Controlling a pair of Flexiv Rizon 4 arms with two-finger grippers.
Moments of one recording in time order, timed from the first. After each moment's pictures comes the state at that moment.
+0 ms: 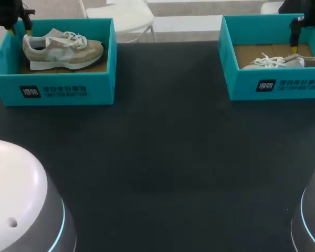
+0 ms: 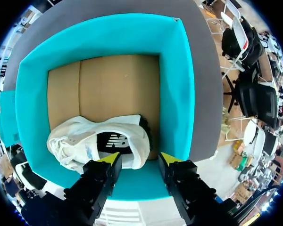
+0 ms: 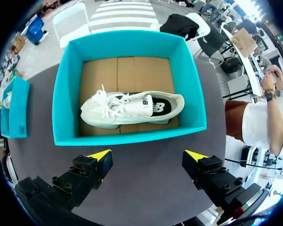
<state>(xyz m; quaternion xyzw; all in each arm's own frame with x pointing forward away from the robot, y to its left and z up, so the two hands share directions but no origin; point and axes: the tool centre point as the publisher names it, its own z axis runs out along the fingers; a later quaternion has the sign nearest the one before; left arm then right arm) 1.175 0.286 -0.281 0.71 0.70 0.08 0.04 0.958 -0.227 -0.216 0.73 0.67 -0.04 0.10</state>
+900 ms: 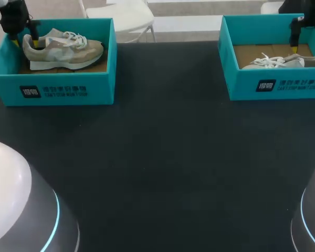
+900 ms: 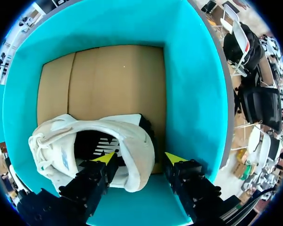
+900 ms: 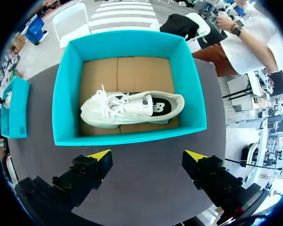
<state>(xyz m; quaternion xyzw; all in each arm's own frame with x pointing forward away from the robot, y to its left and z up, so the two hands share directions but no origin) 1.193 0.289 -0.343 0.70 0.71 0.03 0.00 0.958 -0.227 -0.216 0.73 0.67 -0.04 0.10</state>
